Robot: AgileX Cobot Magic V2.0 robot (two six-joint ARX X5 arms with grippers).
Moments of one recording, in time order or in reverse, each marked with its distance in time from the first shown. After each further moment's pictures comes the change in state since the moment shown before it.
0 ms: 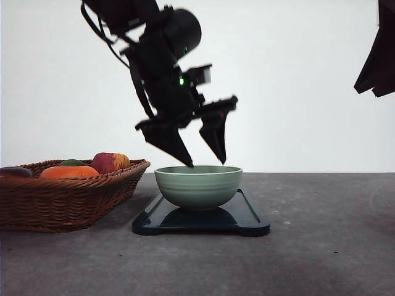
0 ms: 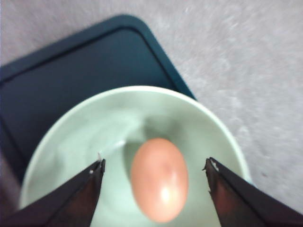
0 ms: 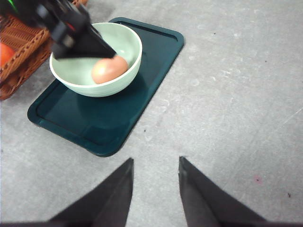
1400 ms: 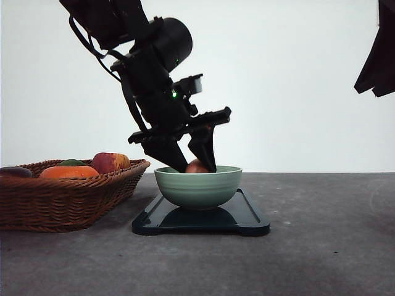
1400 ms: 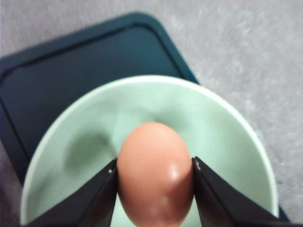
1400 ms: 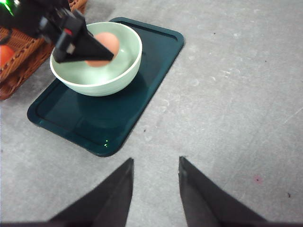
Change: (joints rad) left_arx 0.019 0.013 -0.114 0.171 0.004 -0.036; right_arx 0.000 0.000 0.000 0.000 0.000 0.000
